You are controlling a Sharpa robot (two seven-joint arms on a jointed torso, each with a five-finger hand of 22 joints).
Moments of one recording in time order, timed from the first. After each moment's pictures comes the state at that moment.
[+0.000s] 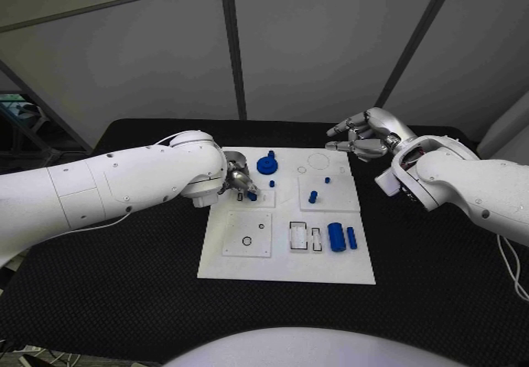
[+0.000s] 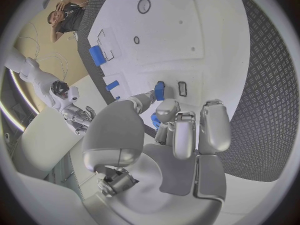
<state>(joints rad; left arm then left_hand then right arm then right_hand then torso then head) 1.29 -0.67 -0.09 1.39 -1.01 0.09 -0.62 1.09 -0.12 0.64 0.09 0.05 0.90 0.03 0.64 0.81 1.33 -0.04 1.14 1.04 1.47 -0.08 1.53 1.31 0.09 1.38 0.03 1.40 1.26 1.21 -0.79 0.02 1.43 -0.93 -0.39 0.08 1.29 -0.06 0.17 -0.02 0.21 0.94 0.16 0.14 0.07 1.22 0.08 1.22 1.11 1.47 0.01 1.41 1.29 0.11 1.19 0.11 1.27 0.98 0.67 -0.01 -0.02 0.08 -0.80</state>
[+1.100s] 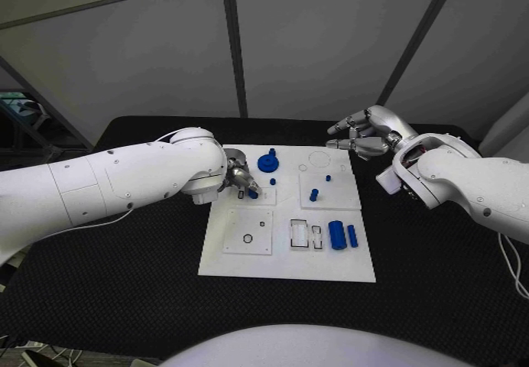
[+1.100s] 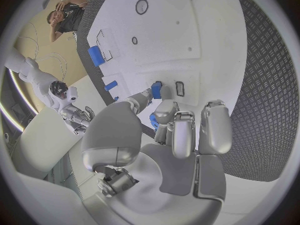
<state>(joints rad) 1.29 -0.66 -0.09 1.38 -1.01 0.10 -0.62 1.02 -0.13 0.56 0.04 0.05 0.93 0.02 0.66 0.82 1.34 -0.04 1.15 1.05 1.46 -0.09 1.53 1.31 0.06 1.39 0.02 1.41 1.28 1.21 -0.79 0.02 1.43 -0.93 -0.39 0.08 1.29 -0.06 0.17 -0.02 0.21 0.94 0.16 0.14 0.07 1.20 0.08 1.21 1.09 1.47 0.01 1.39 1.27 0.11 1.18 0.11 1.26 0.96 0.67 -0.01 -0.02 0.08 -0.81</state>
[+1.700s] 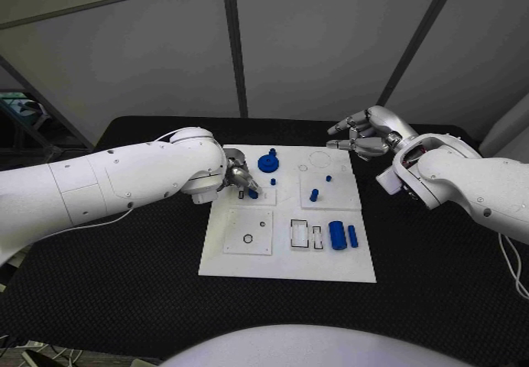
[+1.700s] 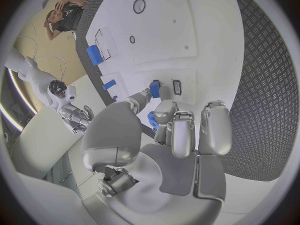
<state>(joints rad) 1.29 -0.66 -0.09 1.37 -1.01 0.10 -0.63 1.00 -0.12 0.52 0.06 0.05 0.93 0.02 0.67 0.82 1.34 -0.05 1.16 1.05 1.47 -0.09 1.53 1.31 0.06 1.40 0.02 1.41 1.30 1.21 -0.79 0.02 1.42 -0.93 -0.39 0.08 1.29 -0.06 0.17 -0.02 0.21 0.94 0.16 0.14 0.07 1.20 0.08 1.21 1.09 1.47 0.01 1.39 1.27 0.11 1.18 0.11 1.26 0.96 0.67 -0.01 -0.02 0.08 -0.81</state>
